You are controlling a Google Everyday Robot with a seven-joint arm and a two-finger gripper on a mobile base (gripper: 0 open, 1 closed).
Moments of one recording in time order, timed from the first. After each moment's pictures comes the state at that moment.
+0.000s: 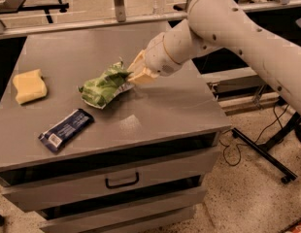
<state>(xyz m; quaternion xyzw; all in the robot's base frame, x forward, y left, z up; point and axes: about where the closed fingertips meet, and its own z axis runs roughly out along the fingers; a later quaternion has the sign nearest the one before) 0.613 0.040 0.877 -0.71 0.58 0.14 0.38</state>
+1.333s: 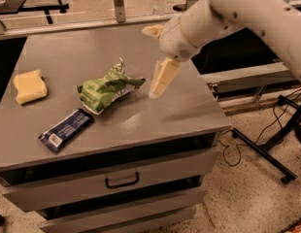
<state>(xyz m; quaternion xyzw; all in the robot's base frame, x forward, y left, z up) 0.609 0.003 0.916 -0.72 0.57 0.11 0.38</state>
